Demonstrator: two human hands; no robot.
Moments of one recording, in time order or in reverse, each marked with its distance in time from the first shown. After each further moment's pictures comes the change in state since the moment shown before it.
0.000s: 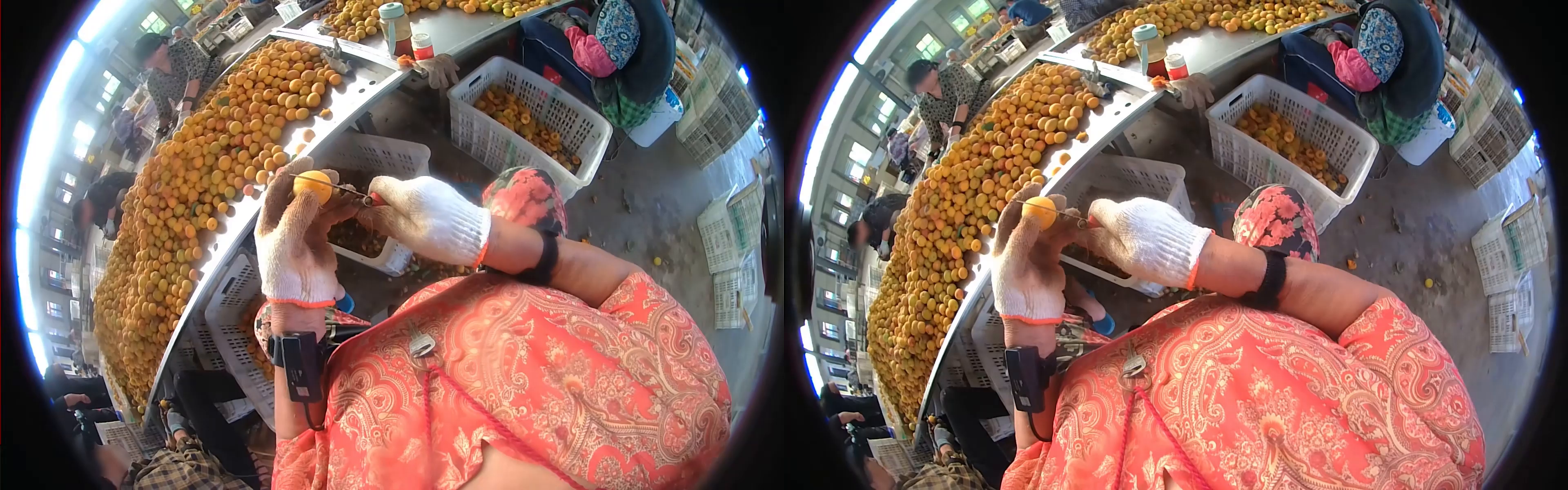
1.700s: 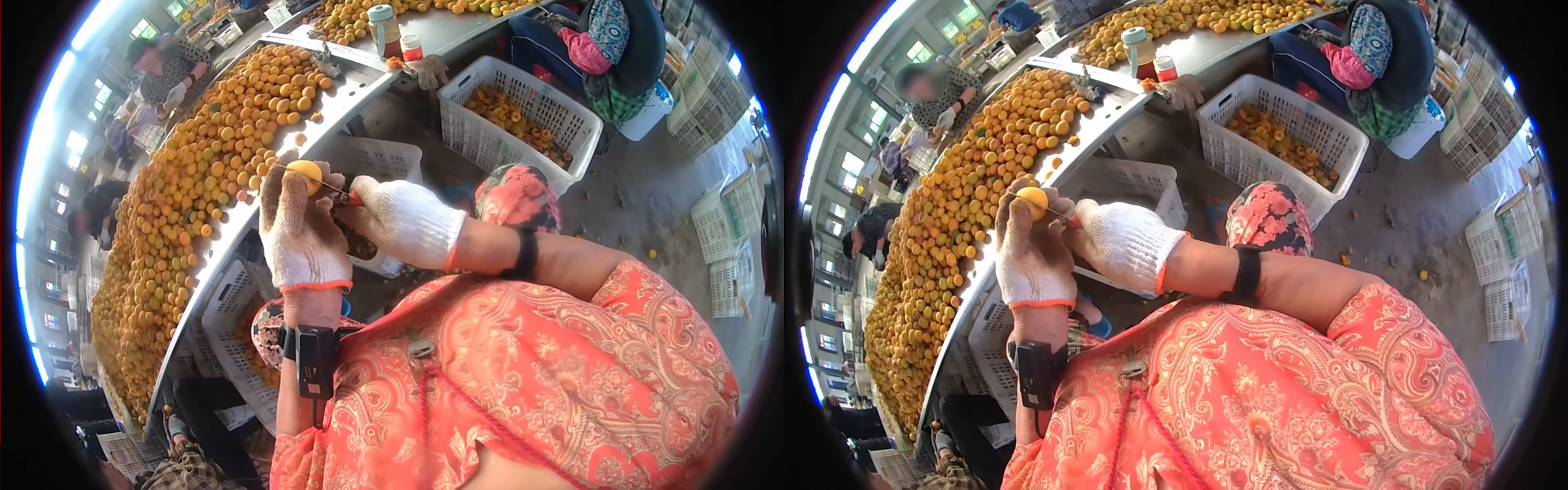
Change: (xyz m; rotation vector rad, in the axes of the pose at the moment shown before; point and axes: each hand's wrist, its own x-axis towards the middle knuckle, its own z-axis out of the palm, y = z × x) left_hand 0.013 -0.026 0.001 -0.253 0.020 0.124; right_hand 0.010 -0.008 0.019 -0.050 0.018 0.104
